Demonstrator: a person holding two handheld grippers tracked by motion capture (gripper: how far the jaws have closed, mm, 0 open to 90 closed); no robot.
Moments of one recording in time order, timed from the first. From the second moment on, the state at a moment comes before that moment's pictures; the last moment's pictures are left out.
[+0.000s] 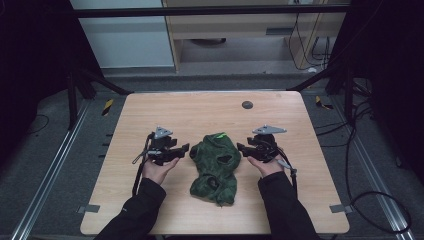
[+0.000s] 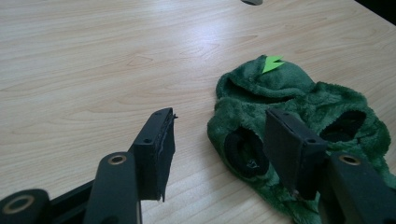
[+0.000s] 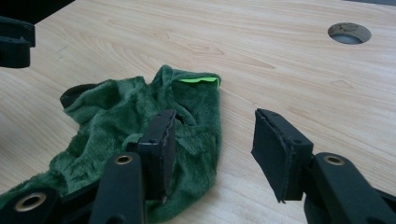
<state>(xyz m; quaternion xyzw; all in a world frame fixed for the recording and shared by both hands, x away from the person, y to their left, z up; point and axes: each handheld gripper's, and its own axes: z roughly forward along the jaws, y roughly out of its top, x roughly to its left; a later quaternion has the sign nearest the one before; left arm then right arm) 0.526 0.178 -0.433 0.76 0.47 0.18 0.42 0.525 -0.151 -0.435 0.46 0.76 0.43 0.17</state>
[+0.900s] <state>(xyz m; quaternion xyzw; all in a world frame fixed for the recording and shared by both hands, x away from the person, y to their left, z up) 0.561 0.148 -0.447 0.77 0.47 0.18 0.39 0.550 -0.134 -0.453 0.47 0.76 0.41 0.16</state>
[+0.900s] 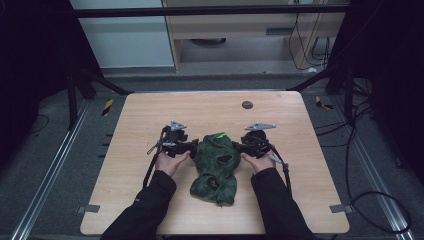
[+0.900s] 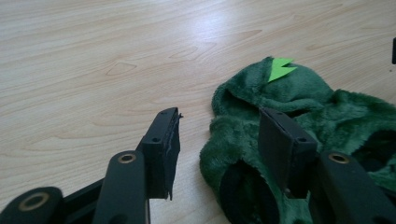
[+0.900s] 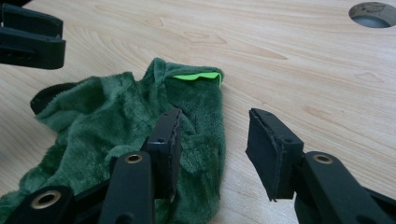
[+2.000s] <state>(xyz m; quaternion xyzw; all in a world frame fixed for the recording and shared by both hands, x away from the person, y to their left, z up) 0.584 0.134 -0.485 0.80 0.47 0.13 0.34 0.561 -0.127 -0.483 0.48 0.79 0.37 0.12</state>
